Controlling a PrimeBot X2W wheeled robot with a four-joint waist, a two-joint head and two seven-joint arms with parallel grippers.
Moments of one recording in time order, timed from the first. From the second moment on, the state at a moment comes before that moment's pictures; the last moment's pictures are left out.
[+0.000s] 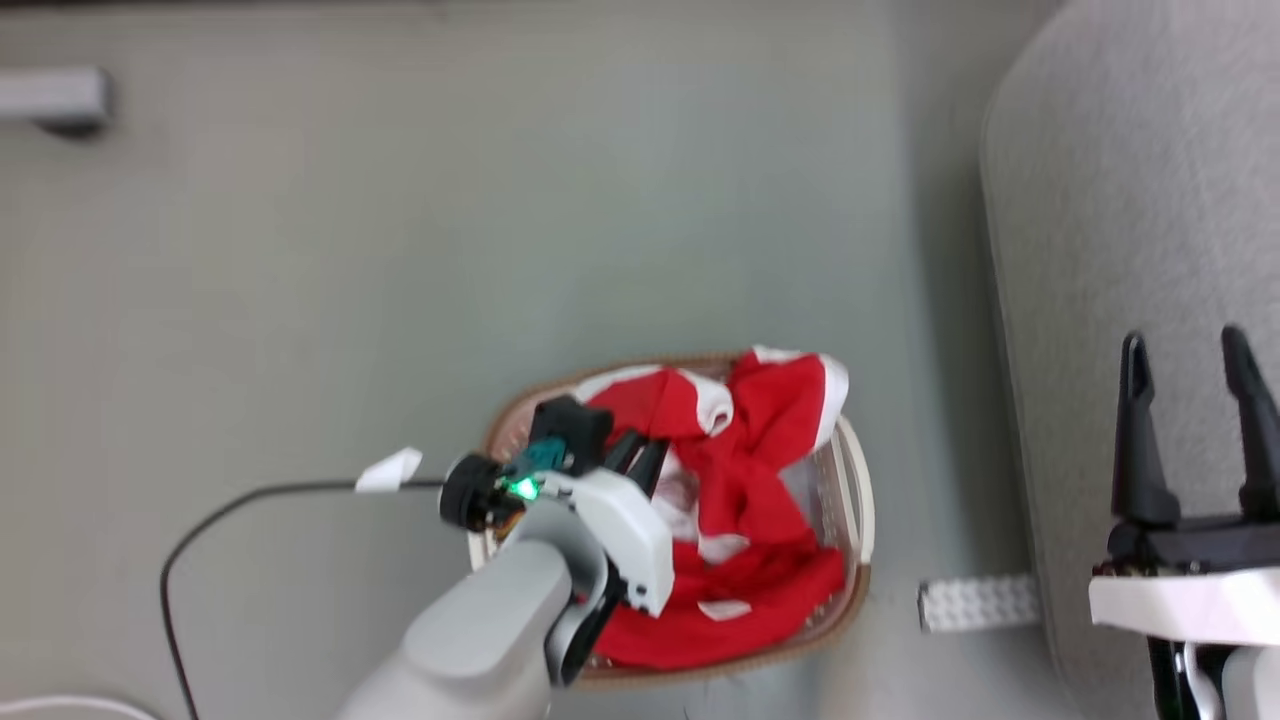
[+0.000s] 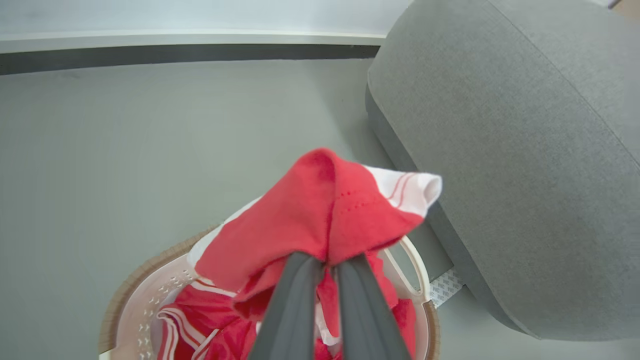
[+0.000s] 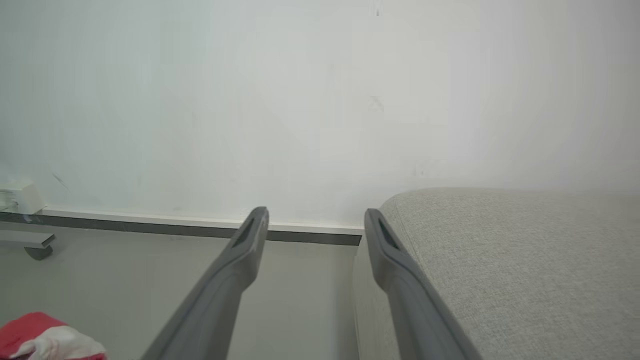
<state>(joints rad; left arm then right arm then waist) -0.79 0.06 -0.93 0.82 -0.70 0.04 -0.26 -0.23 -0.05 -0.07 0.01 0.14 0.13 -0.26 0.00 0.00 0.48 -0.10</state>
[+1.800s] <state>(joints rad) -0.51 0.40 -0.79 -0.21 -0.71 0.37 -0.07 -0.29 -0.15 0.65 0.23 0.23 0.13 -0.26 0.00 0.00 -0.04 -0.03</state>
